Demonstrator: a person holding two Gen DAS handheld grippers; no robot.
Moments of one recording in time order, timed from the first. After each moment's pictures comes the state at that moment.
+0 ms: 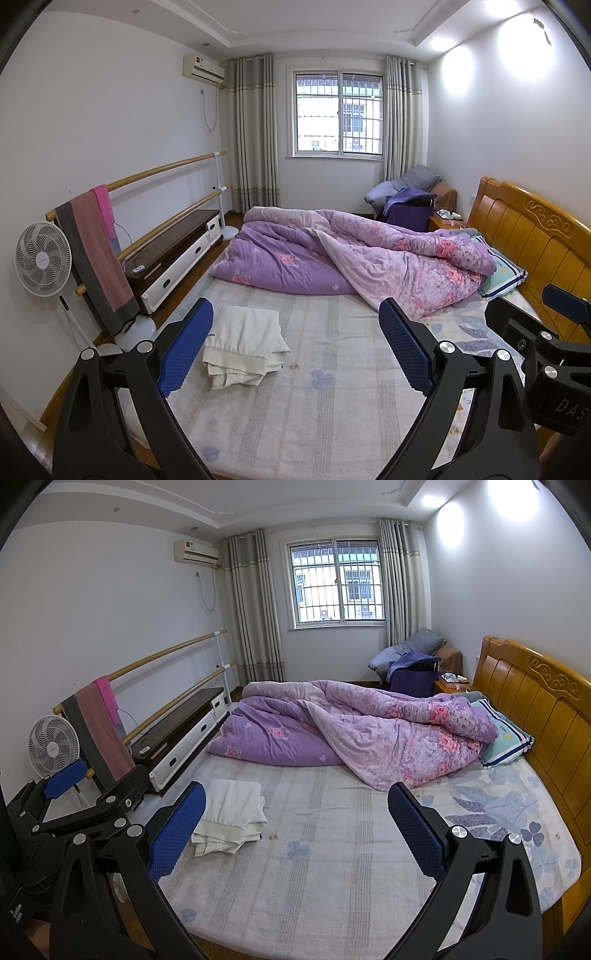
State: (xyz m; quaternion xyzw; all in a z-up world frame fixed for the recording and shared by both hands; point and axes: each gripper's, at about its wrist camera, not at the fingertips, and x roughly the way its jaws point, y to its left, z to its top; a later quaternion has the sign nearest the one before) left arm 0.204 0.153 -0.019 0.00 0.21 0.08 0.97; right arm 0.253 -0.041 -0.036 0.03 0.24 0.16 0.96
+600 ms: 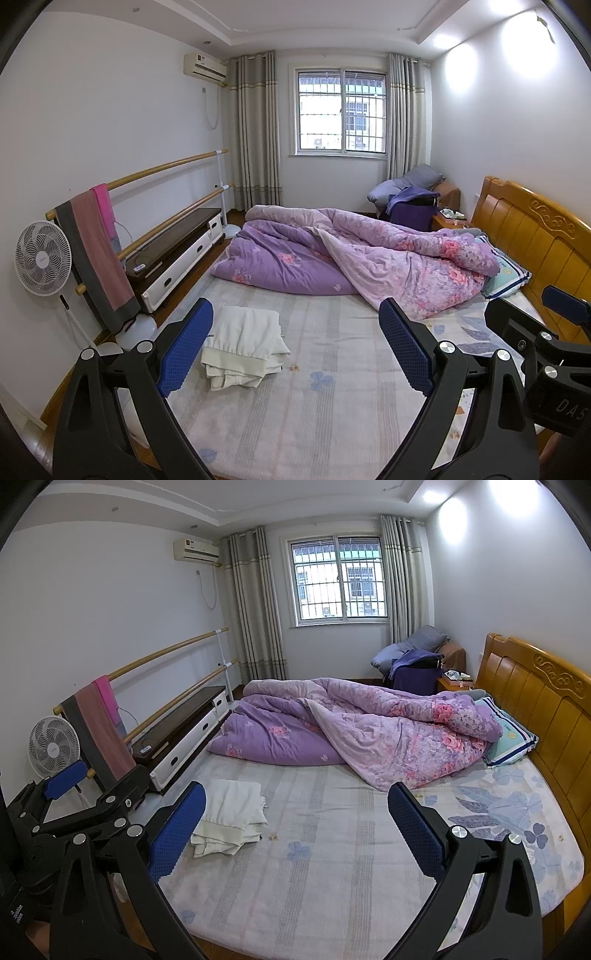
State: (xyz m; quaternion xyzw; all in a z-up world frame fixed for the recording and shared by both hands) left arm 0.213 0.158 -0.026 0.00 0.22 0.09 0.97; right arm 0.264 -0.035 -0.040 0.03 0.24 0.16 0.96
